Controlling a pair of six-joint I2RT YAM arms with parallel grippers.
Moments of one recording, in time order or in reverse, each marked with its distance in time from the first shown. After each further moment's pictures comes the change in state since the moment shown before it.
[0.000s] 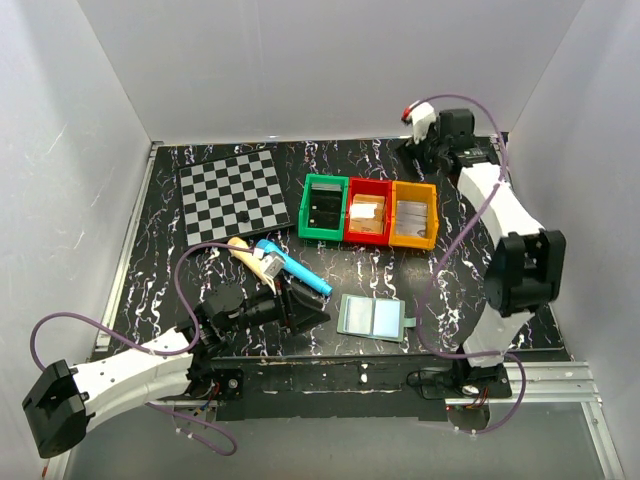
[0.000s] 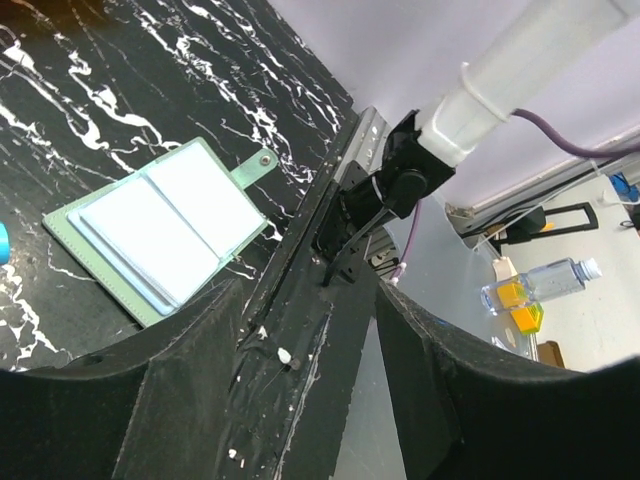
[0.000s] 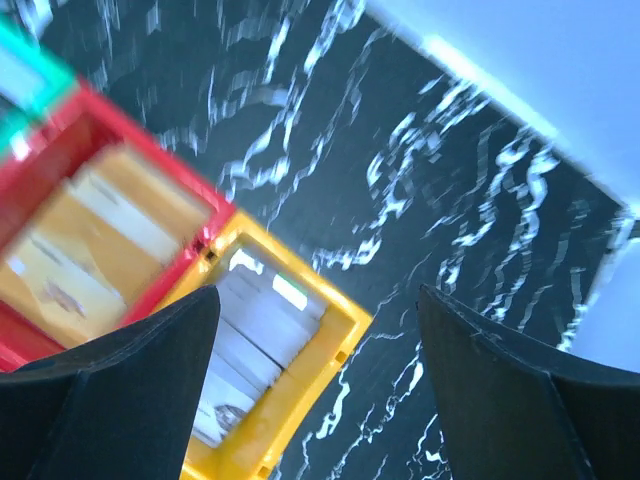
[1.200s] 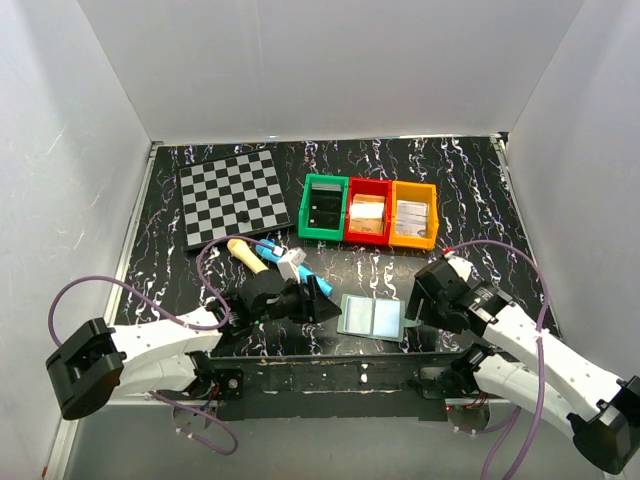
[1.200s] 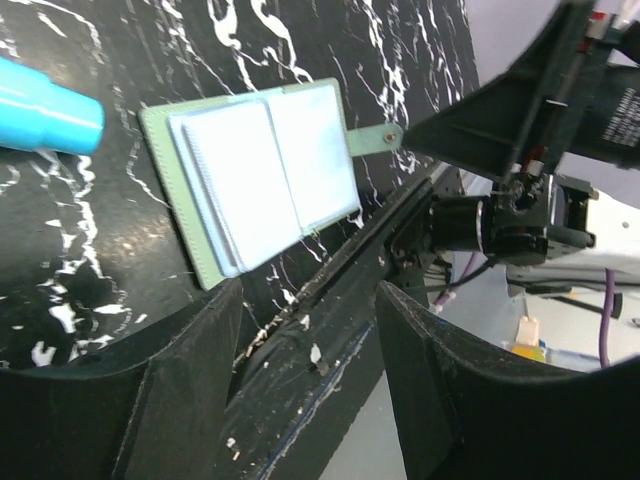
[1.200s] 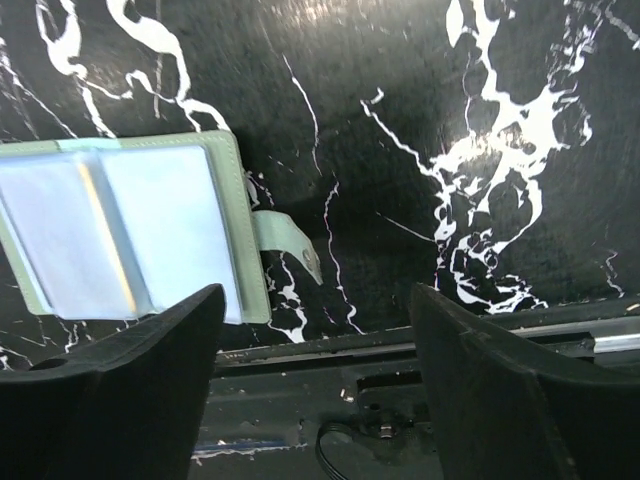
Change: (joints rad) left arm -0.035 0.328 0.144 -0.192 -0.197 -0.204; right arm 0.539 -1.009 -0.955 -0.522 0.473 1.394
